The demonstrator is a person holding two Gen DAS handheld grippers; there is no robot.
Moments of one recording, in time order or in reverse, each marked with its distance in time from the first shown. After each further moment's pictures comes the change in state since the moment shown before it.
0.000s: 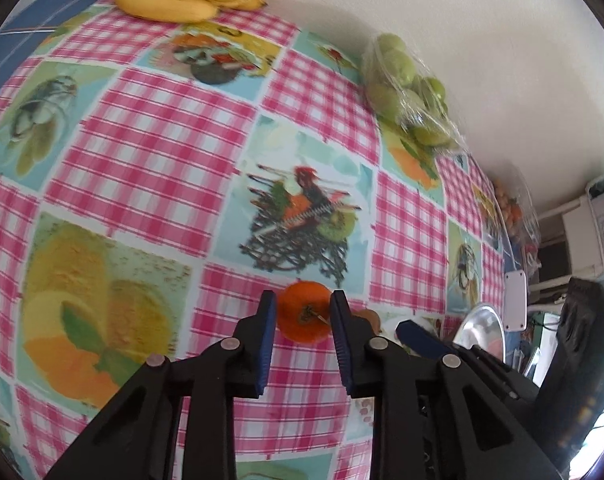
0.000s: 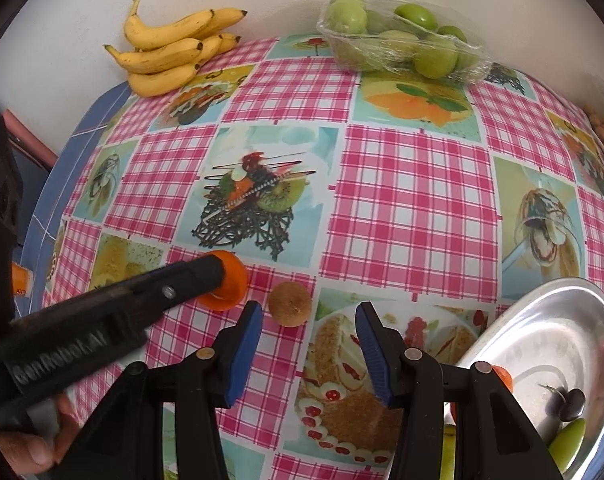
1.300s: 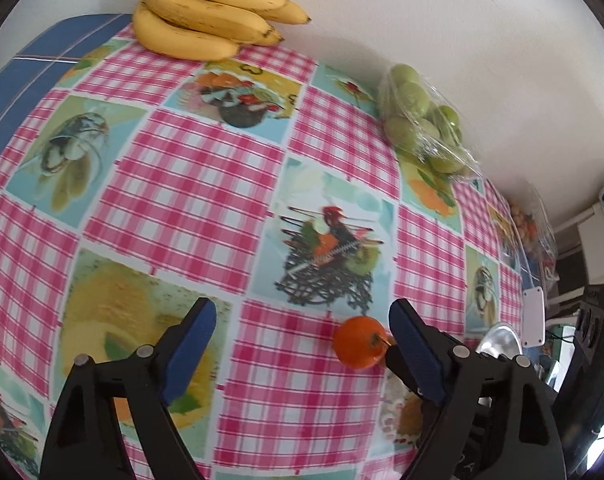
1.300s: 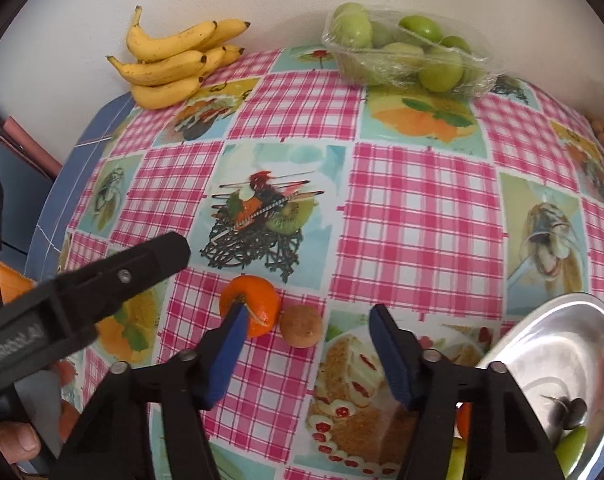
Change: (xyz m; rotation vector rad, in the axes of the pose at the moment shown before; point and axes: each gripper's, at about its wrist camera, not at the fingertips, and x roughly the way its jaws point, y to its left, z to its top) left arm -0.011 0.000 0.009 0.028 -0.080 0.060; right arm -0.006 -0.003 0.007 0.032 -0.037 0.011
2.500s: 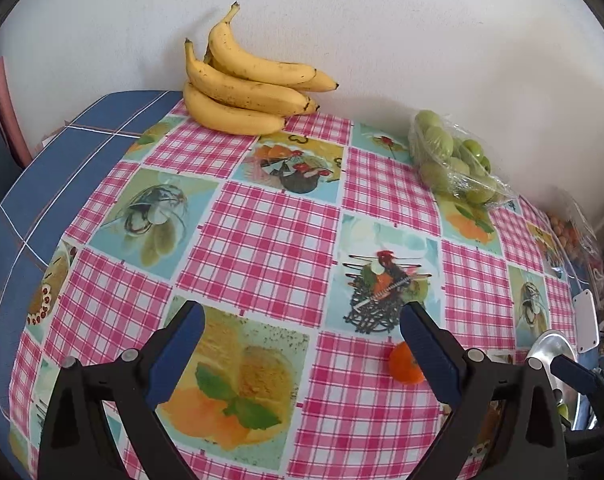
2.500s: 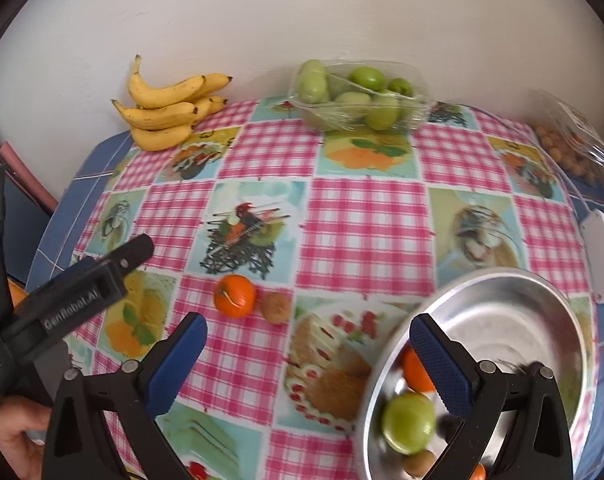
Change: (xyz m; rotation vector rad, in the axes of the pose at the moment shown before) left arm -0.042 0.006 -0.007 0.084 -0.228 0.251; right arm -0.058 -0.003 -0.020 0.027 -0.138 -0.067
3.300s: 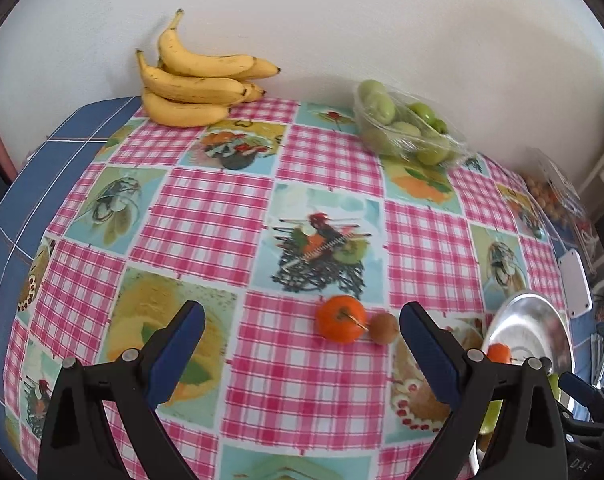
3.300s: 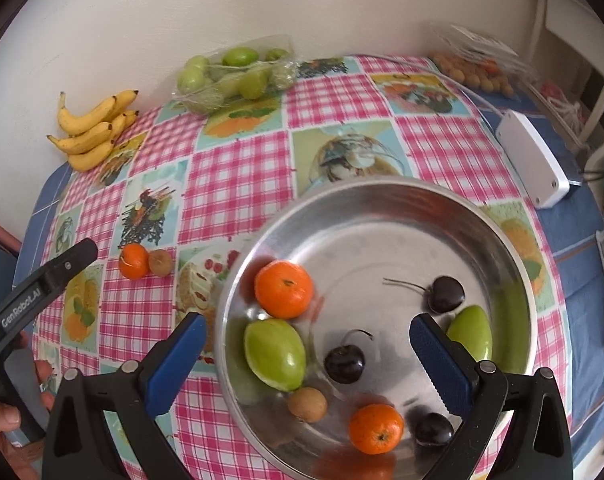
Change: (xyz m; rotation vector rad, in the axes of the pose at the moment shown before) left arm -0.015 -0.056 -0.030 0.073 0.021 -0.025; right arm -0.029 -0.095 -0.054 0.200 0.031 -0.104
